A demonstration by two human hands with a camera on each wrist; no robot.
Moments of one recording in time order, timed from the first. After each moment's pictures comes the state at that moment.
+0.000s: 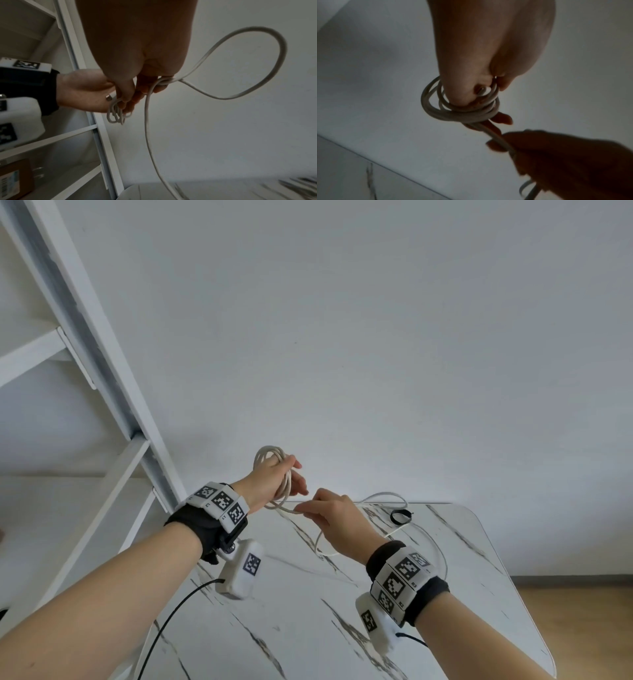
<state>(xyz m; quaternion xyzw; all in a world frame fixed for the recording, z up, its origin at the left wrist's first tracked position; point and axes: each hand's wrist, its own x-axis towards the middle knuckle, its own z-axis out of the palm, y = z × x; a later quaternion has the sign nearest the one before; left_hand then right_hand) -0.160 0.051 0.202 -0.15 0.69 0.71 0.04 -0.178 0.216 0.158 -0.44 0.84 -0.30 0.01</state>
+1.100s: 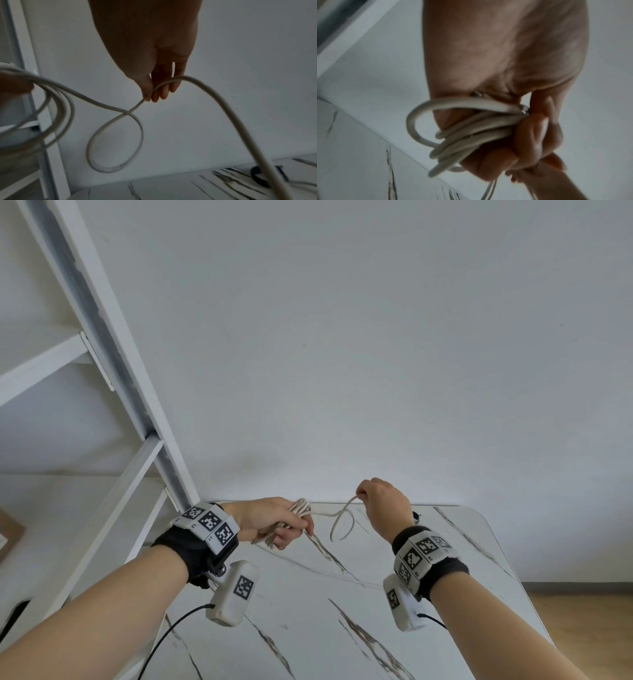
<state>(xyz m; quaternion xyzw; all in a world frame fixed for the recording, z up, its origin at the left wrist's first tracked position) -0.118 0.042 0.195 -0.05 0.69 0.64 0.34 -0.219 0.252 0.156 -0.26 0.95 -0.16 0.00</state>
